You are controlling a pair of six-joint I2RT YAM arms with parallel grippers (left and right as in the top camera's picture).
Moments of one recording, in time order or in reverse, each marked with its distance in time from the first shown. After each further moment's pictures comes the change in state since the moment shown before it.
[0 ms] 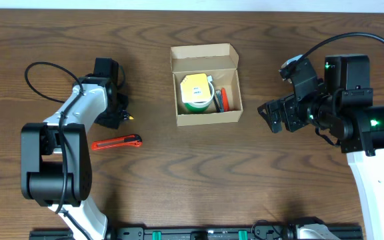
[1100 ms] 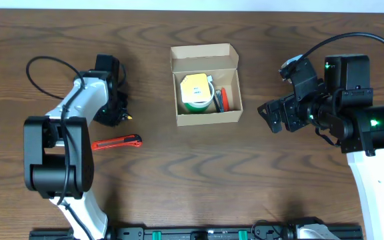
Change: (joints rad) left arm 0.000 0.062 0.108 -0.121 -0.006 0.014; right arm 0.000 0.000 0.000 0.000 0.000 0.000
